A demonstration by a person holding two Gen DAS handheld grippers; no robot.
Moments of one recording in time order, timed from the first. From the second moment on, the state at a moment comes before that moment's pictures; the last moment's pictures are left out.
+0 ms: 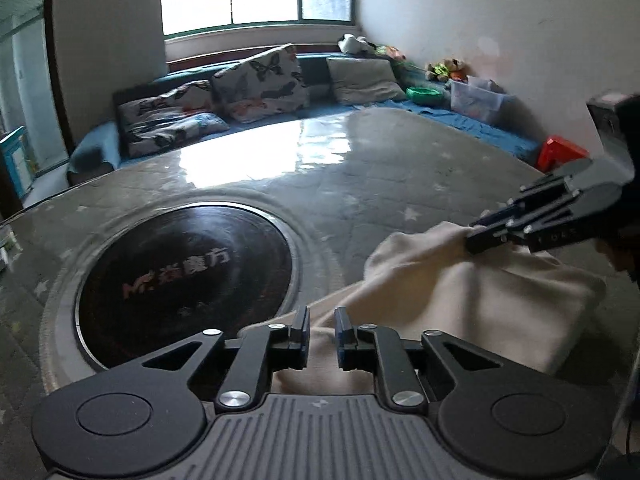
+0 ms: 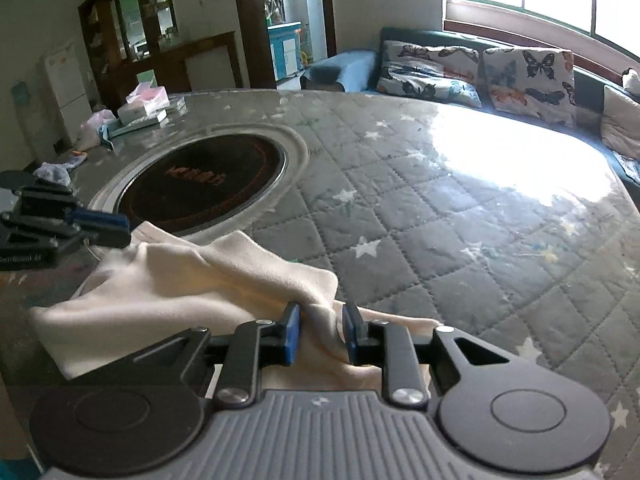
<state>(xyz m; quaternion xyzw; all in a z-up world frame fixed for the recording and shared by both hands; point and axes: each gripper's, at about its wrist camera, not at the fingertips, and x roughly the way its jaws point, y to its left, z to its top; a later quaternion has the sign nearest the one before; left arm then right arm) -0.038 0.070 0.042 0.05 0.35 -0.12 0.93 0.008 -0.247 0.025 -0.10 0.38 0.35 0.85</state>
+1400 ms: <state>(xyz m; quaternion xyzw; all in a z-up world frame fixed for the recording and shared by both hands) 0.010 0.010 0.030 0.04 0.37 -0.13 0.92 0.015 -0.233 0.026 -0.06 0.37 0.32 0.87</state>
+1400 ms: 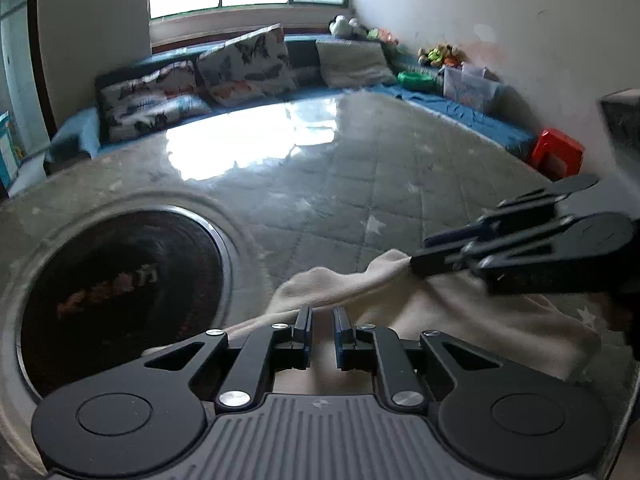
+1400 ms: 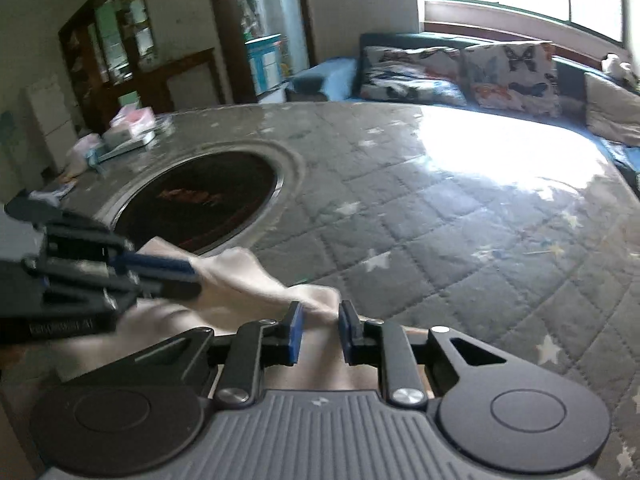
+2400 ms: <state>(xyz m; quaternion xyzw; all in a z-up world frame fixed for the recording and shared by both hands) 0.003 0.009 0.027 0.04 0.36 -0.10 0.93 -0.021 -0.288 0.026 -0.11 0.35 0.26 0.89</state>
